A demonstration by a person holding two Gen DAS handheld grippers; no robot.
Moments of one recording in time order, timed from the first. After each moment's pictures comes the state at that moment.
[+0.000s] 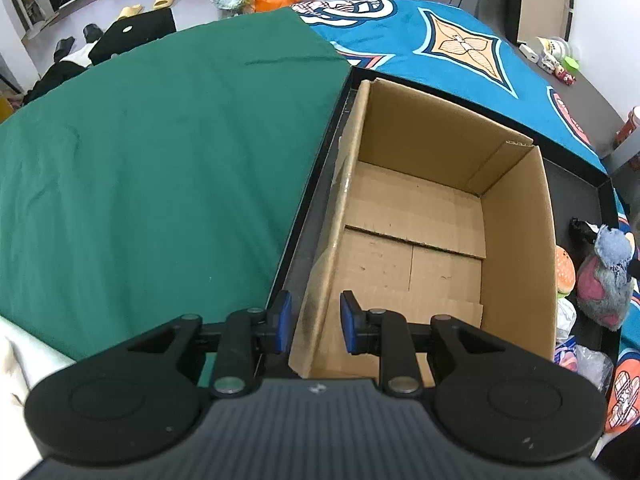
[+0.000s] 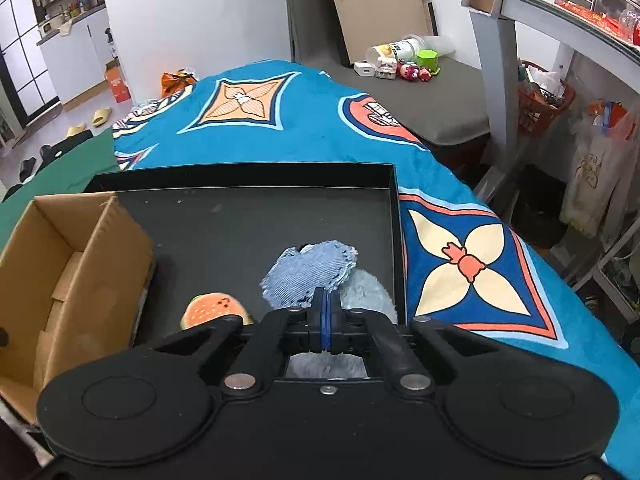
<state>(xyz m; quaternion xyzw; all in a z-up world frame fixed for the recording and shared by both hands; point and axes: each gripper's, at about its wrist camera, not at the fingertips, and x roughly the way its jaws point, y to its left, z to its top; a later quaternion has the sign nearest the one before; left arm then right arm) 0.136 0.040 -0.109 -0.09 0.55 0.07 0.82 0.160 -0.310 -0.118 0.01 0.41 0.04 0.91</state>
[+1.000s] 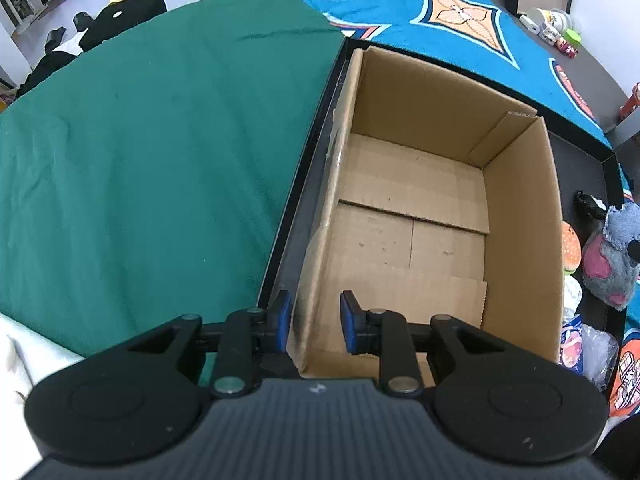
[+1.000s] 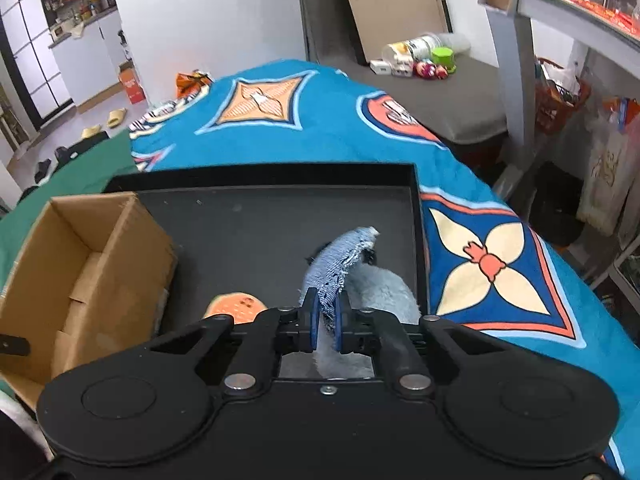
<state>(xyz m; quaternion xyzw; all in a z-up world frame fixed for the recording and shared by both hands) 0.140 0.037 -0.113 -0.08 0.59 0.06 0.80 0.162 -0.303 -0.115 0.03 0.41 0.07 0.91</state>
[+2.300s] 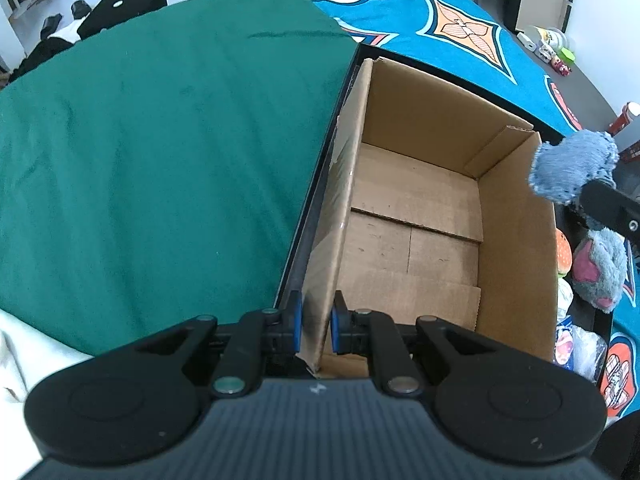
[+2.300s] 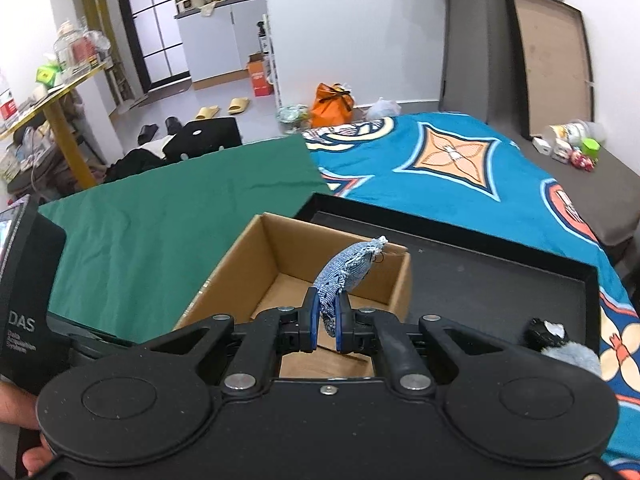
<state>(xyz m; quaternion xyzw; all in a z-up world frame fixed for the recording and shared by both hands) 0.137 0.061 -0.116 -0.12 0.58 0.05 0.80 0.137 -0.132 -0.050 -0.04 0.37 0.22 0.90</state>
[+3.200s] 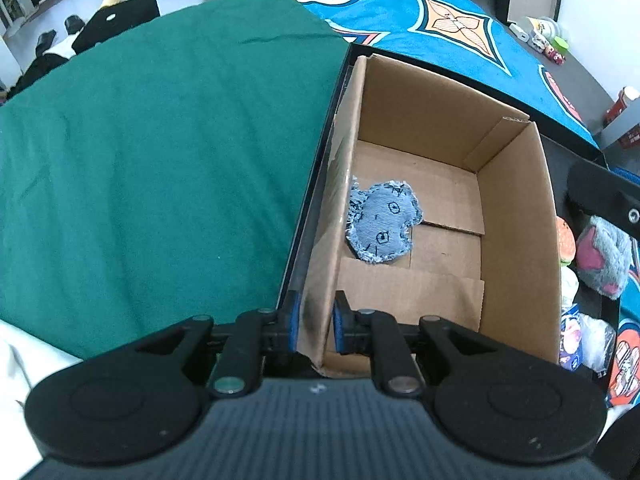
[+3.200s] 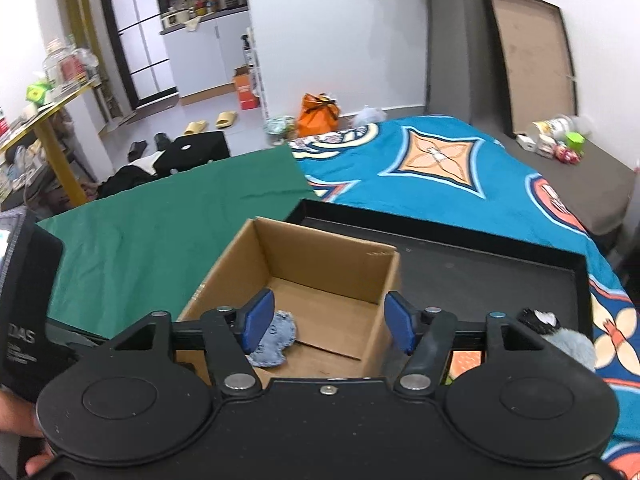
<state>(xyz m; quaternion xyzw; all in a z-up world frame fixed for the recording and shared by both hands) 0.130 0.055 -0.113 -0.09 0.58 0.04 0.81 0.127 -0.148 -0.054 -0.02 0.36 0.20 0.91</state>
